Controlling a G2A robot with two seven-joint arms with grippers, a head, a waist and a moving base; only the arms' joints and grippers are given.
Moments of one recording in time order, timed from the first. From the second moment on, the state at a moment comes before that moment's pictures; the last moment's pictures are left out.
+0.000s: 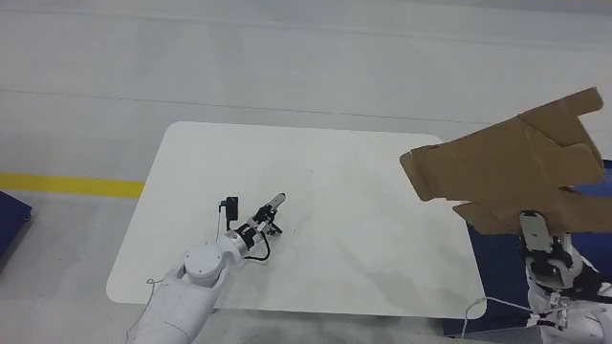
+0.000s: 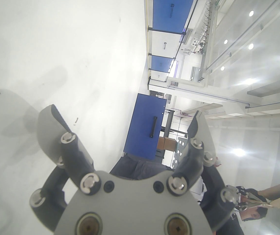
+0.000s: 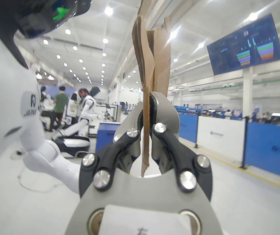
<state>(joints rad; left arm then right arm) 1.02 -1.36 -1.06 -1.00 -0.30 -0.15 -0.46 -1.69 -0.90 1.77 -2.04 -0.56 -1.01 -0.48</state>
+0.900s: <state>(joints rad) 1.02 -1.36 -1.06 -1.00 -0.30 -0.15 -0.46 -1.53 -0.79 1.41 -1.85 0.86 -0.84 0.58</state>
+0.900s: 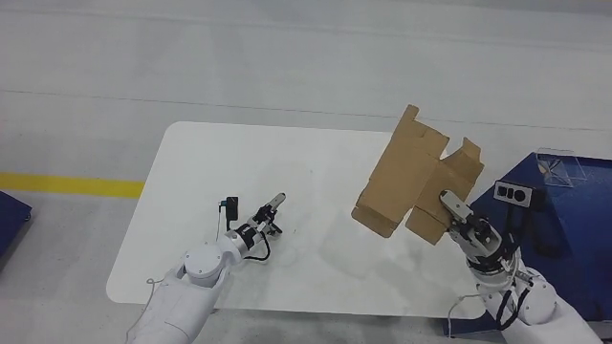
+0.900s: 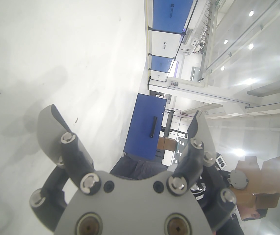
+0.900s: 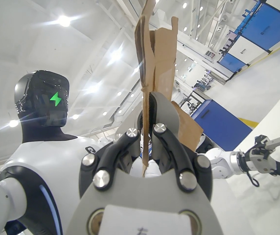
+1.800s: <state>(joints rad) 1.02 -1.36 -1.06 -1.00 -0.30 -0.15 -0.46 -1.55 -0.83 1.36 -1.79 2.51 0.77 0.56</state>
